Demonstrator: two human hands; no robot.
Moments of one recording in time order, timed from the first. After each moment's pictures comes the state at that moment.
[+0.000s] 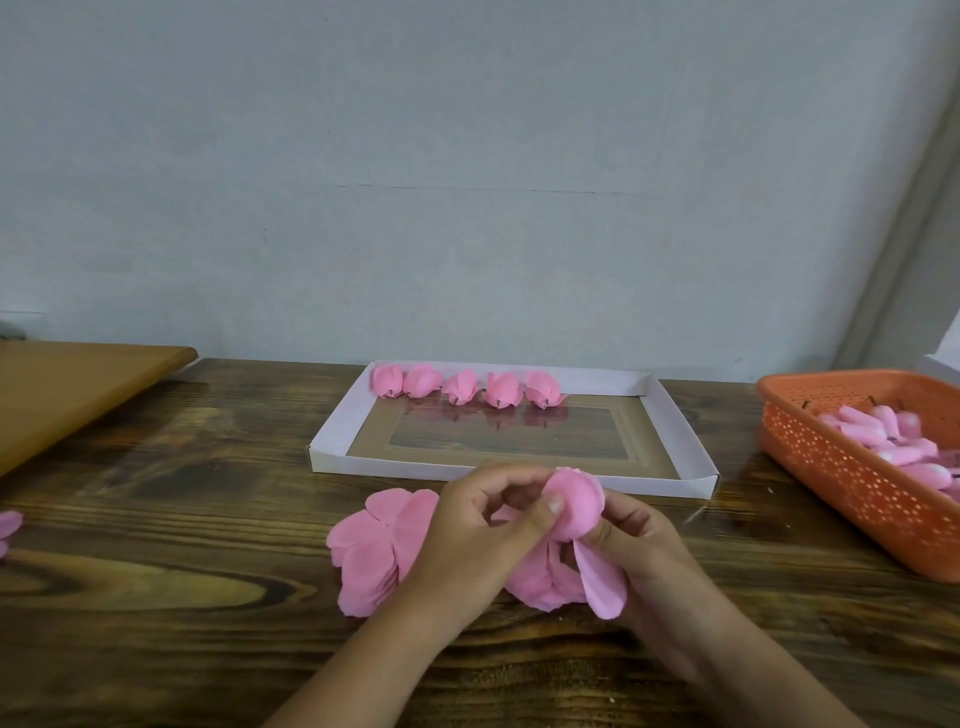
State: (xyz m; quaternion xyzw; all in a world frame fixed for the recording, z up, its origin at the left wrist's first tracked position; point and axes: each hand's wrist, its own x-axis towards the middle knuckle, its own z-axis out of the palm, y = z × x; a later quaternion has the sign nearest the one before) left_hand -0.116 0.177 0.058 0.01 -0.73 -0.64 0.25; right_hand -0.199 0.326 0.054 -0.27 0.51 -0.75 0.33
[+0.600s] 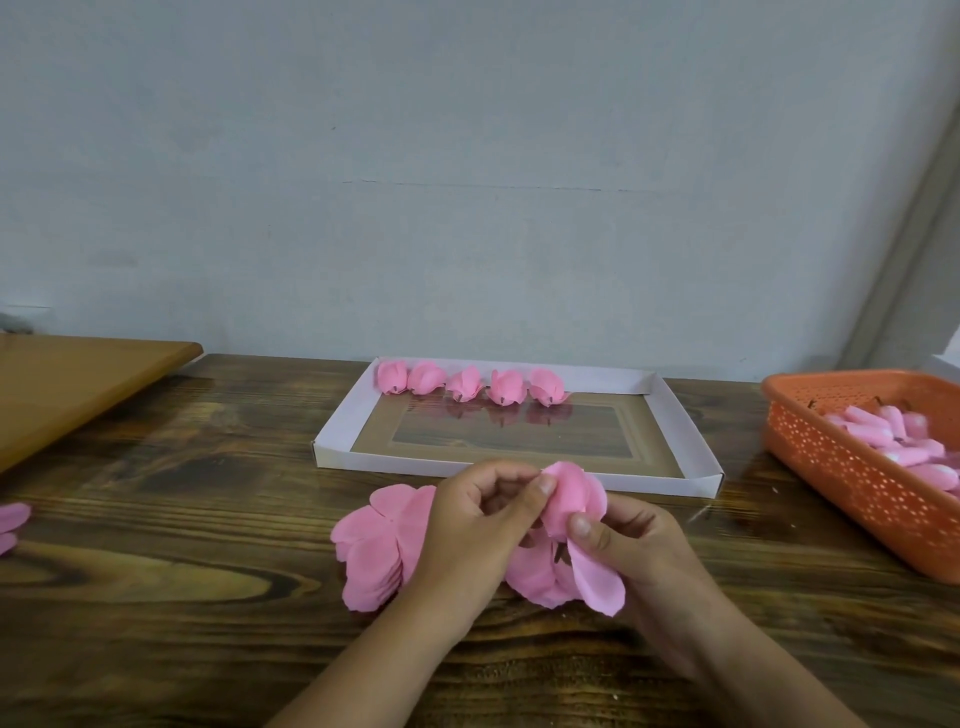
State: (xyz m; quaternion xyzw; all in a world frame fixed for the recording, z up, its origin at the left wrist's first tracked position) left_hand -0.118 0.182 0.056 0.09 -0.67 -0.68 0.28; right_hand -0.199 0.326 0.052 -0.29 0.54 -0.73 0.30
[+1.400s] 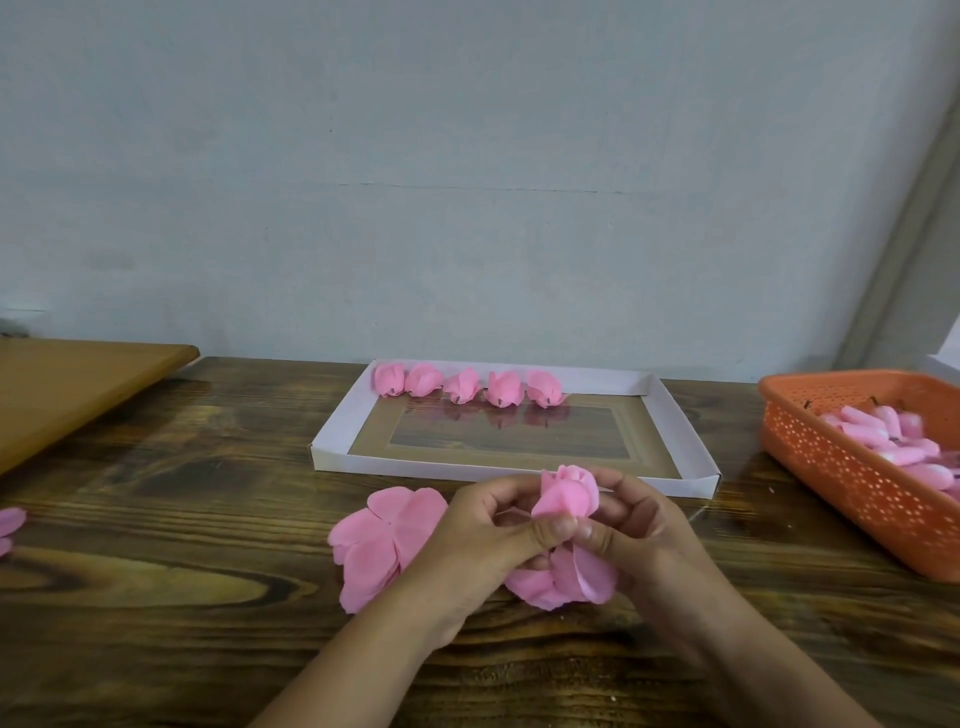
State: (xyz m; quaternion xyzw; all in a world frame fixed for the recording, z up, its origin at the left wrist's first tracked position) left_hand -0.114 0.176 0.063 0.06 -0.68 -0.73 0.10; right_hand -0.205 0.330 0.054 -0.29 0.54 -0.74 0.27
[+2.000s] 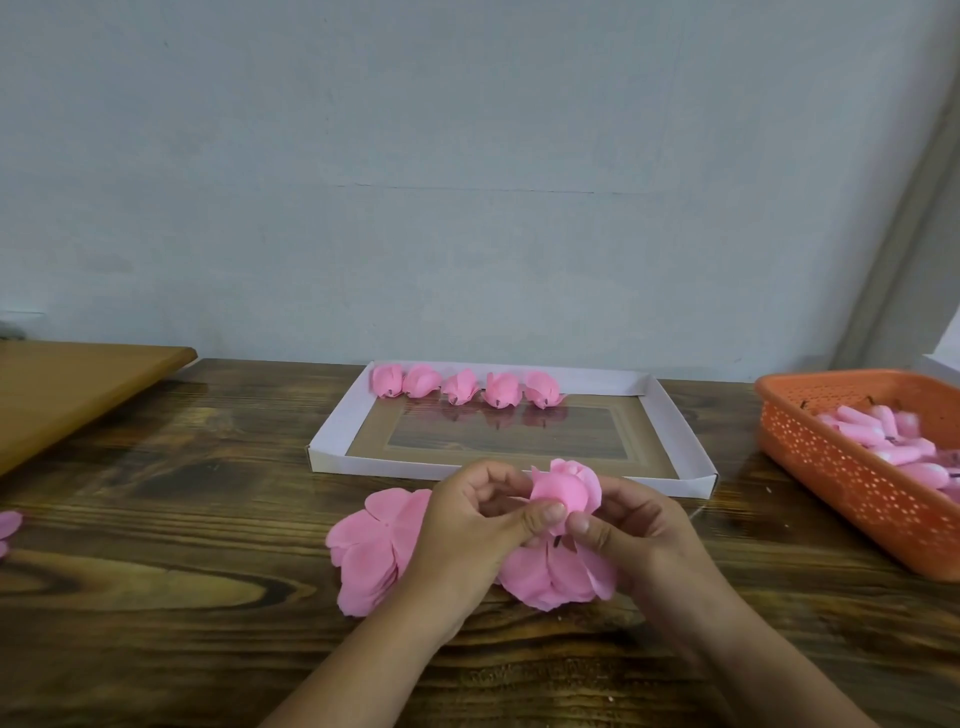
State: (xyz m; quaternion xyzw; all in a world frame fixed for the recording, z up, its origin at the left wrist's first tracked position) left_hand -0.121 0.177 0.055 0.08 -0.65 -0.72 0.23; right_hand -0.205 0.332 0.055 -0.32 0.56 -0.72 0.24
